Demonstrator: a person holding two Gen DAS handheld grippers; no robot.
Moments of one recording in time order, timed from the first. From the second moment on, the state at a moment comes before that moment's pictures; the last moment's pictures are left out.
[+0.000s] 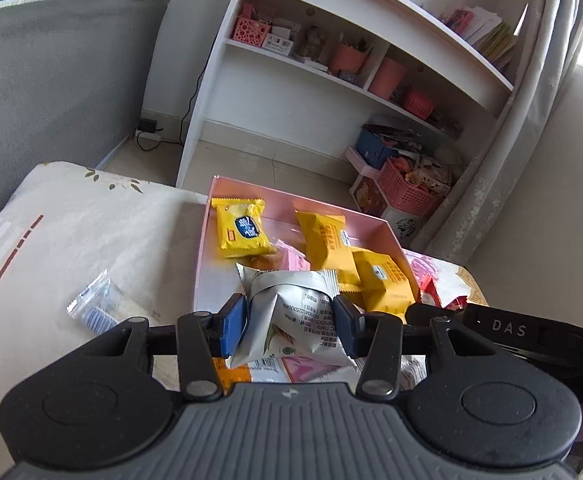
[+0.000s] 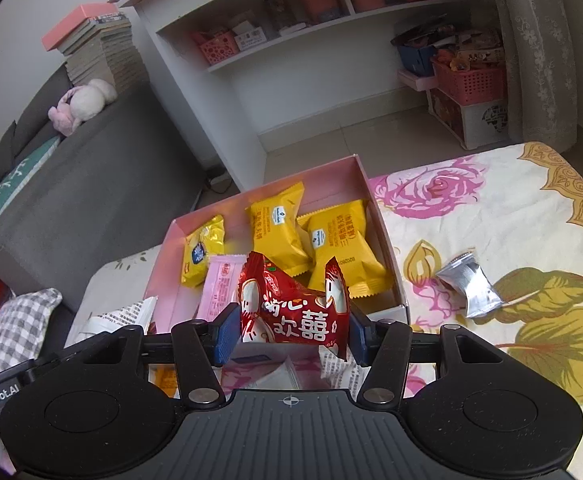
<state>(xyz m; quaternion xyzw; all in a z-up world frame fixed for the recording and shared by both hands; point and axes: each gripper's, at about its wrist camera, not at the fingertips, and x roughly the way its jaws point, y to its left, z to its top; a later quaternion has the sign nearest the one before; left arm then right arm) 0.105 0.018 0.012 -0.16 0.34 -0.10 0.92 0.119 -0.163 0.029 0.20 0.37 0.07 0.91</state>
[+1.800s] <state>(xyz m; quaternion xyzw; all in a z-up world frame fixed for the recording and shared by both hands) 0.136 0.007 0.001 -0.04 0.35 -0.10 0.93 0.128 -0.165 0.020 0.22 0.36 0.11 0.90</state>
